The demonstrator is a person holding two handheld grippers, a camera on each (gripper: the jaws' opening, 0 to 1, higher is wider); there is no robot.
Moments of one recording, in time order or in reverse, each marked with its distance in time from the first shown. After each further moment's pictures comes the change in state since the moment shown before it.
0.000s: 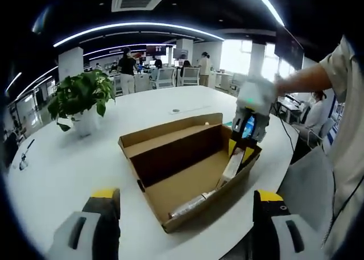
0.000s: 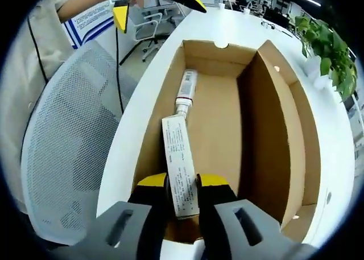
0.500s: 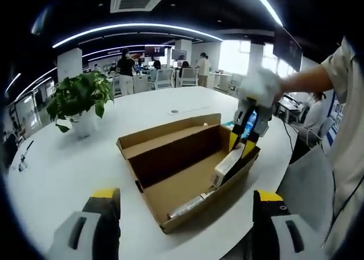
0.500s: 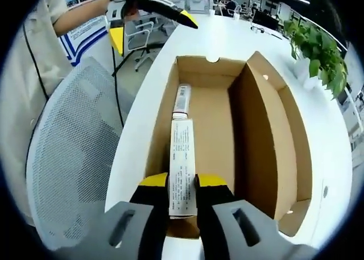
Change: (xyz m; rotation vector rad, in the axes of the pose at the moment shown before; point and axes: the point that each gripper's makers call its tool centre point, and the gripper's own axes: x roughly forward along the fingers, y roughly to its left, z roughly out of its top) left arm 0.000 -0.002 0.001 0.009 -0.009 -0.008; right arm -0.027 -0.001 0.023 0.049 -0.080 -0.072
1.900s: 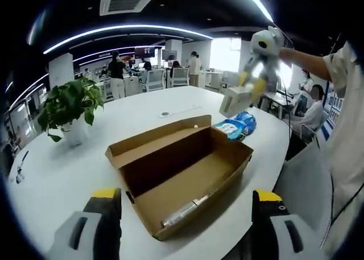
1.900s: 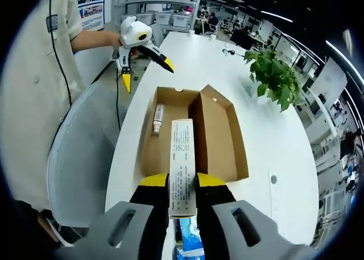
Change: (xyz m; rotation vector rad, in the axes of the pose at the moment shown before) left arm 0.011 -0.016 0.013 0.052 0.009 -0.052; right arm -0.175 -0.019 -0.015 -0.041 -0.041 -0.228
